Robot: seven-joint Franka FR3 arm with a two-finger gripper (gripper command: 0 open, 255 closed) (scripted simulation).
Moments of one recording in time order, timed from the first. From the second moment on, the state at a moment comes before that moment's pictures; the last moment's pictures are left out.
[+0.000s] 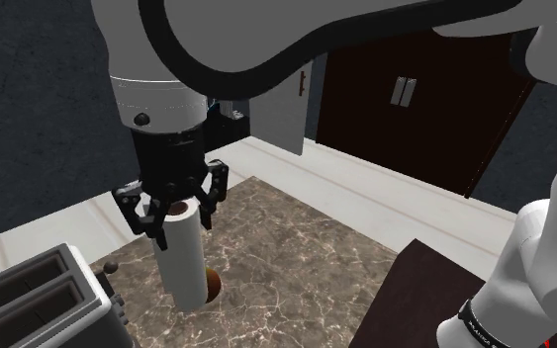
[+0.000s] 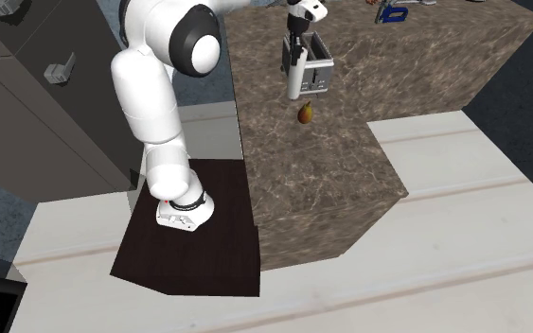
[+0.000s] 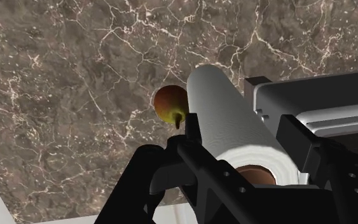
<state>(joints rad) 0.32 0.14 0.60 -1.68 -0.02 1.81 0.86</state>
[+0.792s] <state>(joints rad) 0.32 0.16 0.59 -1.82 -0.04 1.97 0.87</state>
